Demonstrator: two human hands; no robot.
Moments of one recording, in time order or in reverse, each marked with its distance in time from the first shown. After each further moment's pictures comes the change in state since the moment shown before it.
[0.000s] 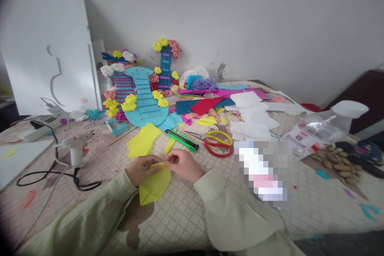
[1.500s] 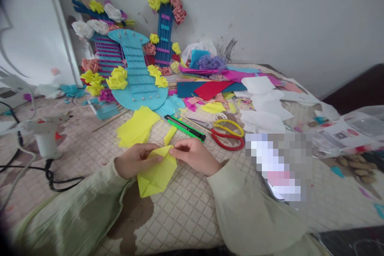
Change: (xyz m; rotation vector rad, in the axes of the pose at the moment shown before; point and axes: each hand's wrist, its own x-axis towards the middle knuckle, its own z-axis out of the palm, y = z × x) left_hand 0.011 0.009 -0.006 -0.523 -0.198 -0.367; right_hand 0.006 -0.003 -0.016 0.216 -0.125 0.292
